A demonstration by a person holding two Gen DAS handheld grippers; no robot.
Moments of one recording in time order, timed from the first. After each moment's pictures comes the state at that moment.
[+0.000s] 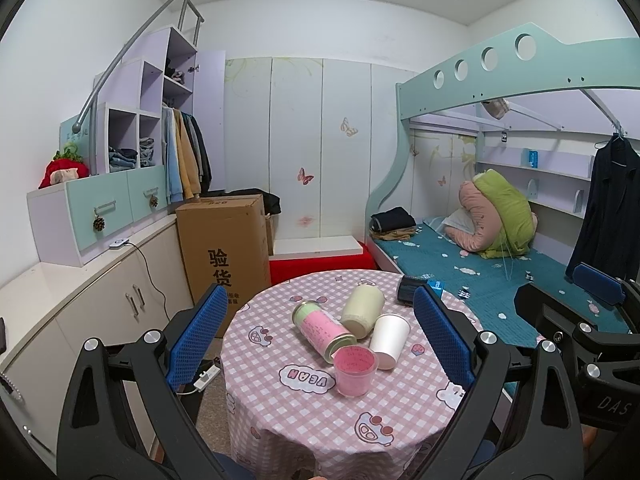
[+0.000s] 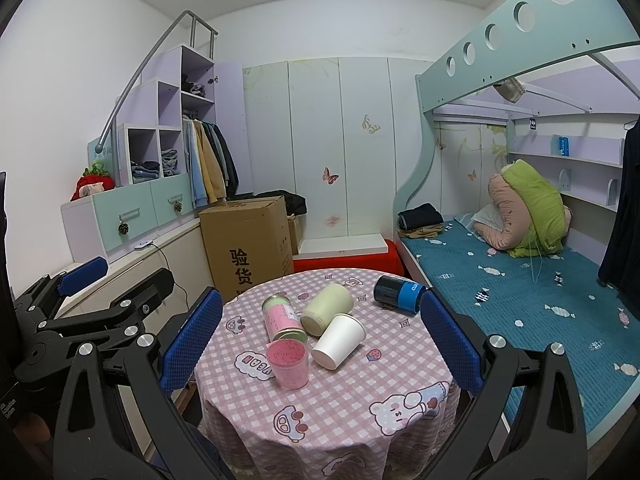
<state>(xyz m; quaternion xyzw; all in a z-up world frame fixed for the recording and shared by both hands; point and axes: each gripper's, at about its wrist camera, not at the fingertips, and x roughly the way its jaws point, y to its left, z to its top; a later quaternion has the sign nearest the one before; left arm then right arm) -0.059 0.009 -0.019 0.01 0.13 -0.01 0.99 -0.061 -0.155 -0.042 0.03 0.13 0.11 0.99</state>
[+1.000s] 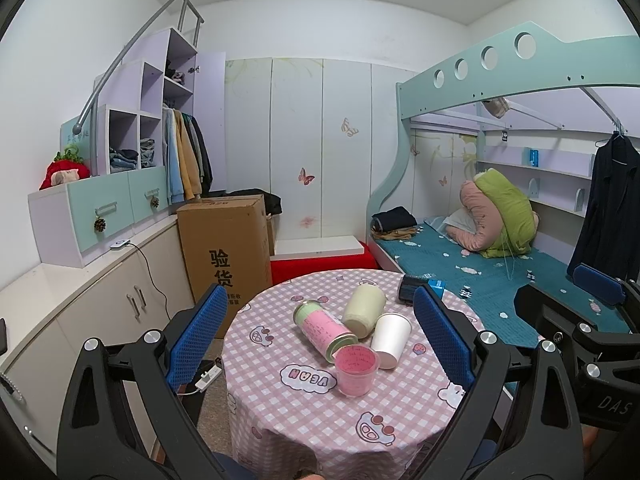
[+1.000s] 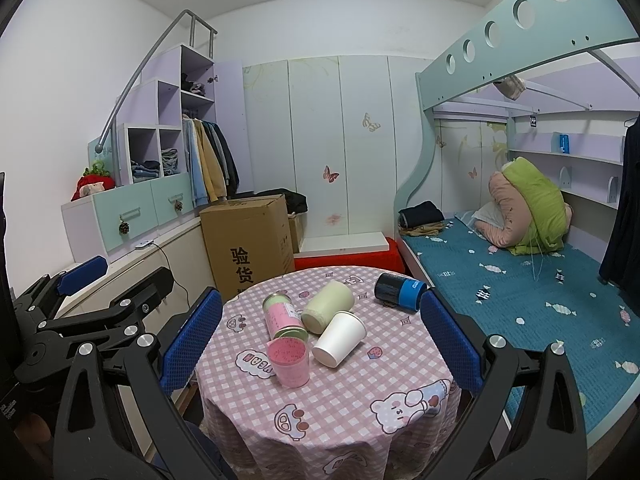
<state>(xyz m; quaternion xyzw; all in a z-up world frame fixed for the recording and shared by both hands) -0.054 0.017 -0.013 0.02 0.13 -0.01 0.99 -0.057 -0.156 -0.043 0.03 0.13 0.11 0.98</state>
